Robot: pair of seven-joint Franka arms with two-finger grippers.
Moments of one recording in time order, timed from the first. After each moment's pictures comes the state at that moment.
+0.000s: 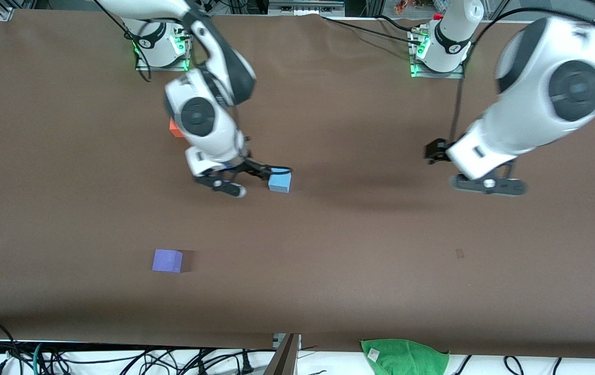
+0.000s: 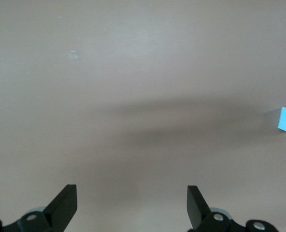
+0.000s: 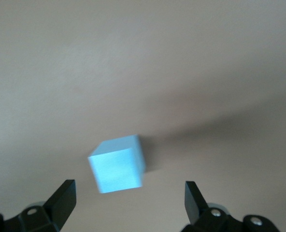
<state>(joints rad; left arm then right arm) -0.02 0.28 -0.26 -1.40 0.04 1.53 -0.20 0.59 0.52 0.06 -1.65 0.11 2.20 0.97</state>
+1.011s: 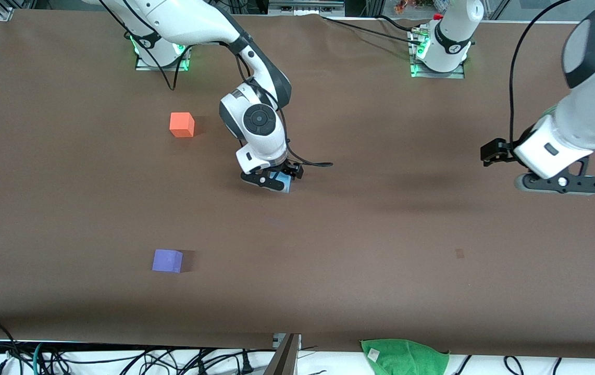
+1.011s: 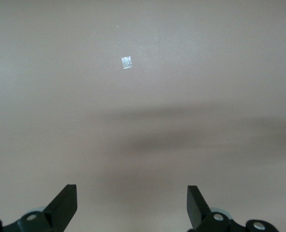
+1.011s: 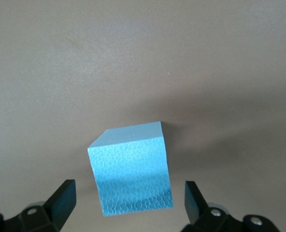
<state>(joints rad) 0.09 0.25 -0.25 -1.38 0.08 1.51 -0.12 0.70 0.67 0.04 -1.65 0.03 2.35 1.01</state>
